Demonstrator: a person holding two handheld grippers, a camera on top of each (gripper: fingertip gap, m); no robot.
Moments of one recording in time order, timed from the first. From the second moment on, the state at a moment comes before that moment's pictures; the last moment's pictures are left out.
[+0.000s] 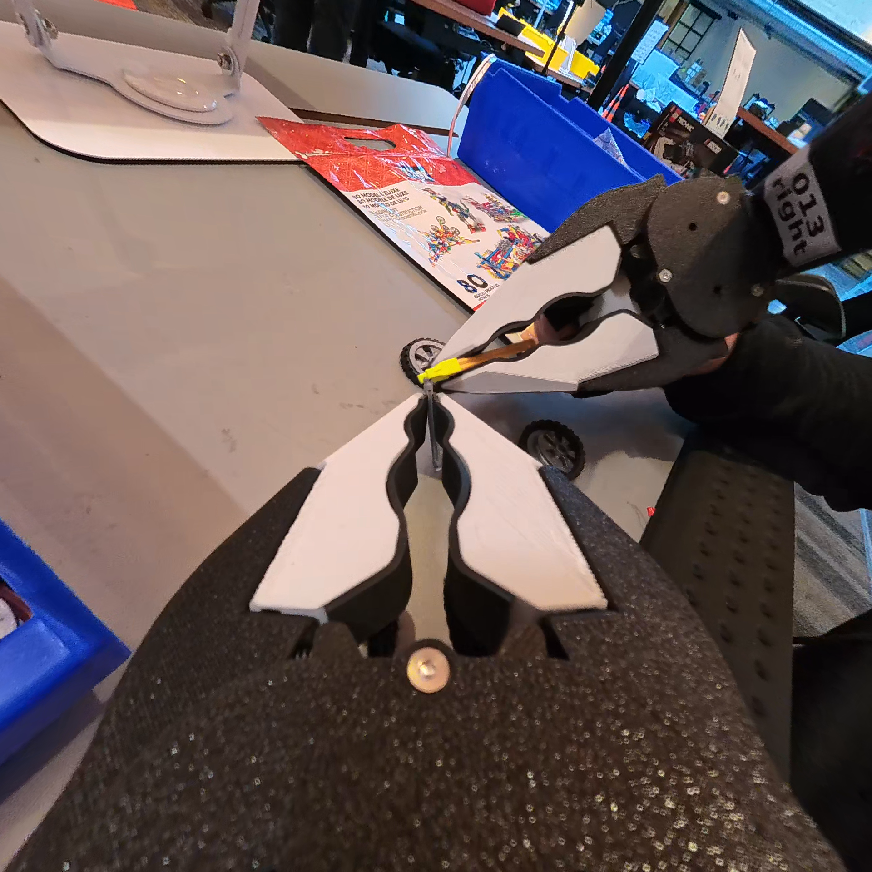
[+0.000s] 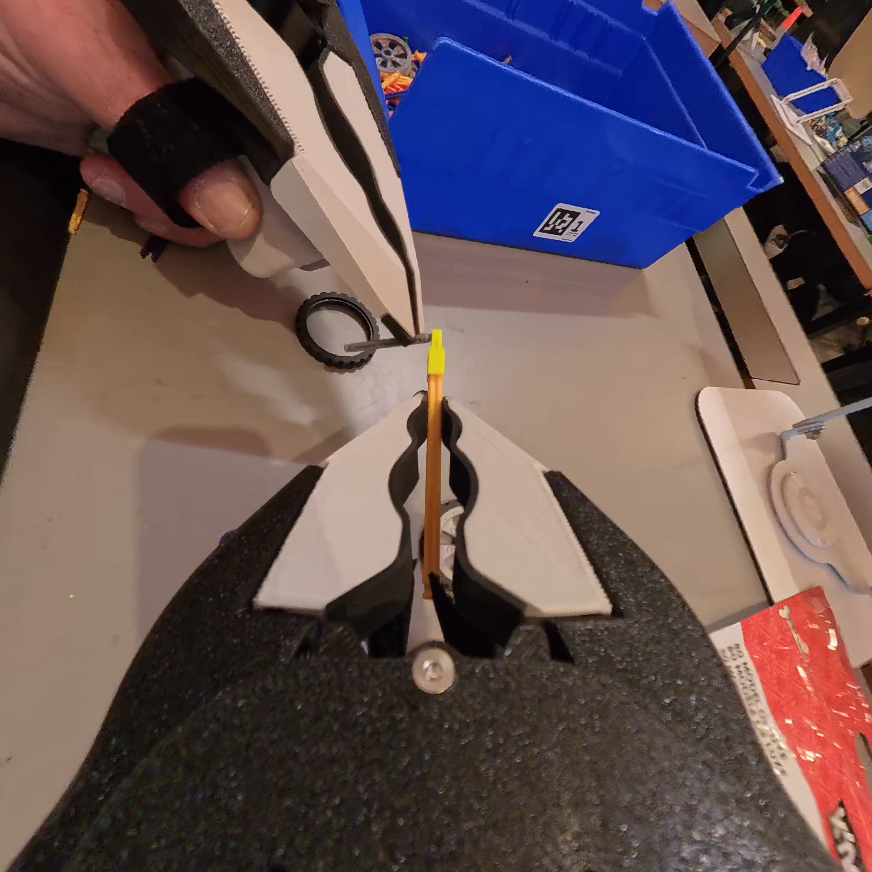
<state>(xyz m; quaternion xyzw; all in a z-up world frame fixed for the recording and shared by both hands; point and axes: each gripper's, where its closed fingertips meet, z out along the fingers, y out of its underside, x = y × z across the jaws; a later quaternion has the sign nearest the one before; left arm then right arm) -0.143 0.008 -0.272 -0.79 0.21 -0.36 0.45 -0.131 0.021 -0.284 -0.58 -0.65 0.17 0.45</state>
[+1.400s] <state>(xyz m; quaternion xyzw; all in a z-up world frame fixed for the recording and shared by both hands) -0.105 0.012 -0.284 -0.74 0.46 -0.09 0.48 -0.104 0.013 -0.283 -0.52 -0.72 0.17 0.43</state>
